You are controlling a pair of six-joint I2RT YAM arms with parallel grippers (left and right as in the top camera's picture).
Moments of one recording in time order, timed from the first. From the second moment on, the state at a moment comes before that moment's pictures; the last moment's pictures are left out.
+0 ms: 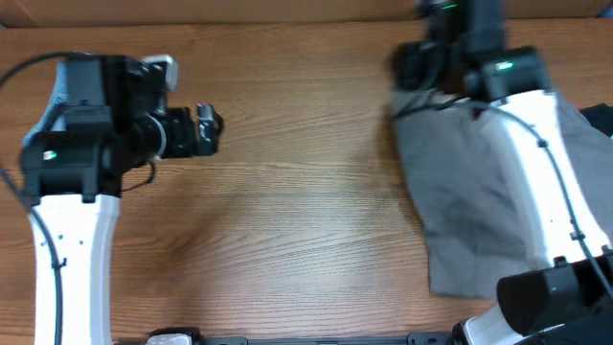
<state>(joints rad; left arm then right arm) 0.03 1.37 1.65 -1.19 0.29 -0.09 0.28 1.75 1.83 -0.95 -0.18 0.11</state>
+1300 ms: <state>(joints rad) -0.45 2.19 1.74 -0.34 0.46 -0.13 0.03 1.32 1.93 -1.20 -0.09 0.36</state>
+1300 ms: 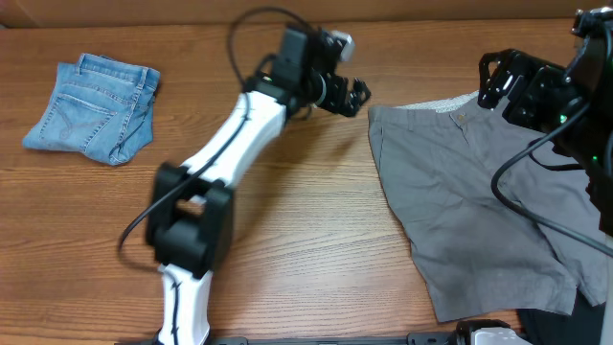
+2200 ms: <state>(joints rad) -0.54 2.43 1.74 -0.06 0.48 -0.35 0.03 1.41 1.93 -1.35 -0.13 0.36</state>
